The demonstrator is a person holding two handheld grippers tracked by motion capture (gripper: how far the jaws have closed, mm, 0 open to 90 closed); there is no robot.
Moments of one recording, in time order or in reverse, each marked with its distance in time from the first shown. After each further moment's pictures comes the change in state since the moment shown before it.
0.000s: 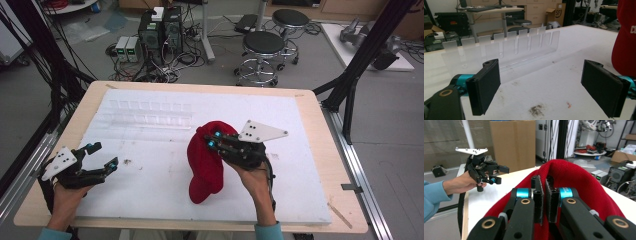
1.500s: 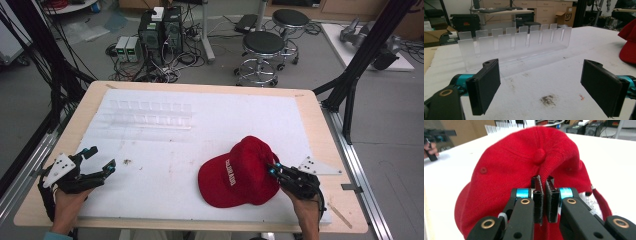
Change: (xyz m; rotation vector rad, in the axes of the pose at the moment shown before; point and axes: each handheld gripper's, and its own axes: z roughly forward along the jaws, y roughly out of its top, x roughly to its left) left arm 0.005 -0.027 -0.006 -0.032 0.089 -0.017; right arm -0.048 -0.129 -0.126 0.123 -0.283 0.187
